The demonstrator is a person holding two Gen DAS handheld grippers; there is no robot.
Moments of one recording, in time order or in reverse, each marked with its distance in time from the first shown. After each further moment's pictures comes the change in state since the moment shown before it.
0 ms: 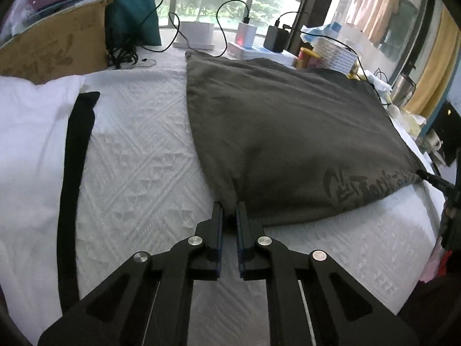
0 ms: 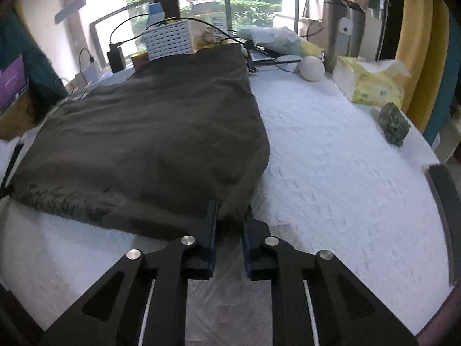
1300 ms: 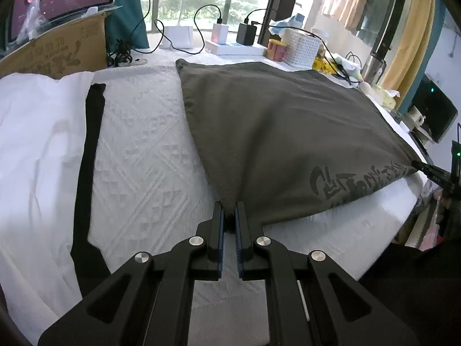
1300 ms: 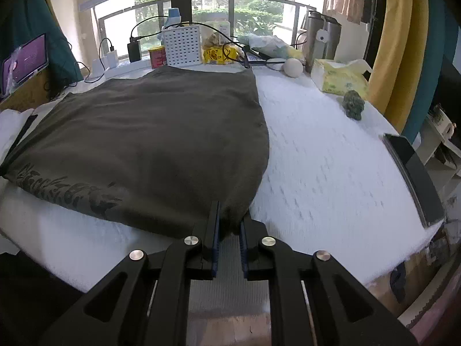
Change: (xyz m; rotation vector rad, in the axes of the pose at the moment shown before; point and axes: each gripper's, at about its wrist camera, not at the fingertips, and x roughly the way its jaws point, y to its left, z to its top) left arm -0.061 -0.013 -0.056 0.085 0.011 -0.046; right arm -0.068 0.000 -0.071 -0.037 -0.037 -0.049
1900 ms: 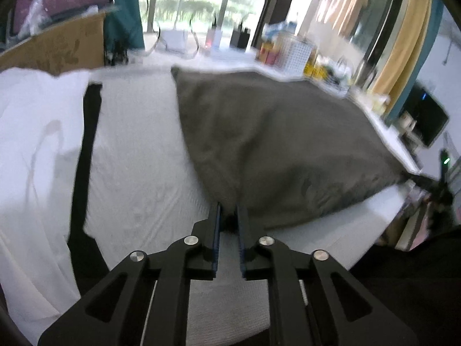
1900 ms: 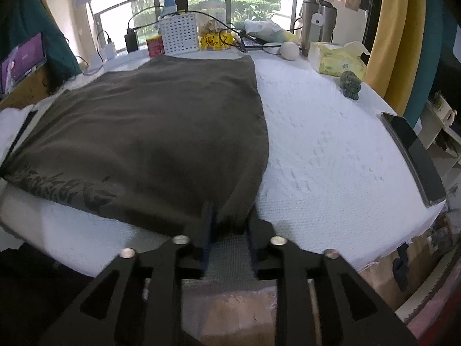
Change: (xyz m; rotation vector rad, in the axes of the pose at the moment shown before) left arm -0.017 0.001 -0.002 -0.030 -0.050 -0.070; right arm 0.002 -0.005 -0.007 0.021 0.066 0.004
